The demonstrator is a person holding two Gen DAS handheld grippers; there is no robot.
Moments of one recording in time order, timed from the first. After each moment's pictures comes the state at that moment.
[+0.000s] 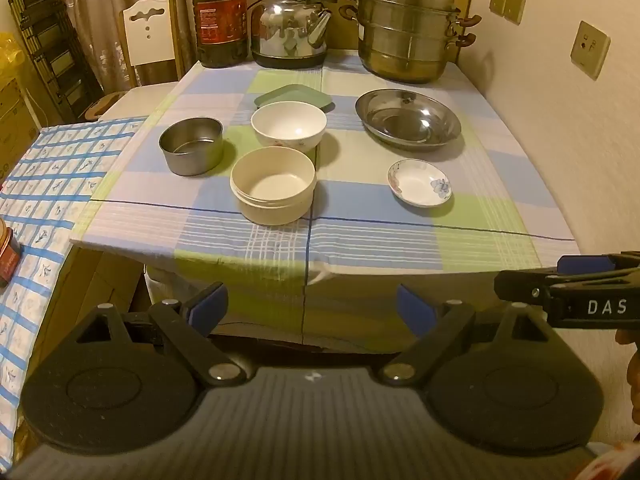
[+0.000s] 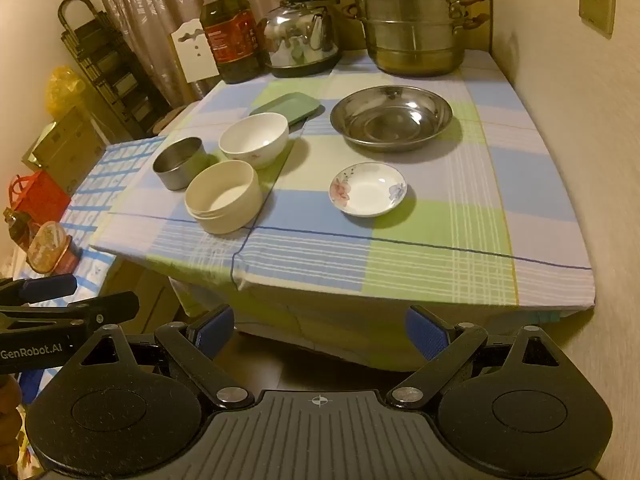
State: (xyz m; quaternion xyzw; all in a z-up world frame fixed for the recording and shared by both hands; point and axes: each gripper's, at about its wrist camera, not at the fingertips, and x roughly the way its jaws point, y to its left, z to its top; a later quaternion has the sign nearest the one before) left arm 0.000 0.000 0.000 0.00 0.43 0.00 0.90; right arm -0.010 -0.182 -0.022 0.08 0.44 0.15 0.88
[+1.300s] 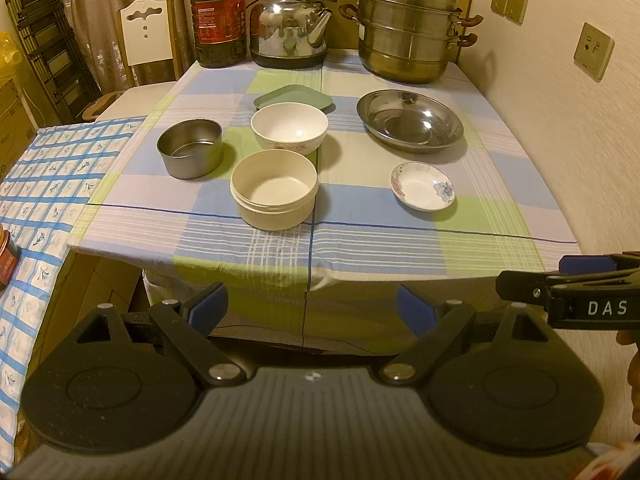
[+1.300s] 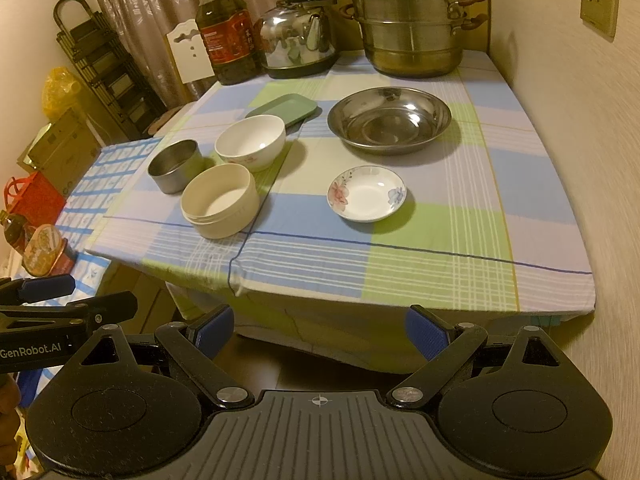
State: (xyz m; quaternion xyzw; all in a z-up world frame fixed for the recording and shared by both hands) left arm 0.007 0.004 -0.002 0.00 0.43 0.00 0.90; right arm -0.004 -0.179 -0.024 0.08 0.45 0.14 0.88
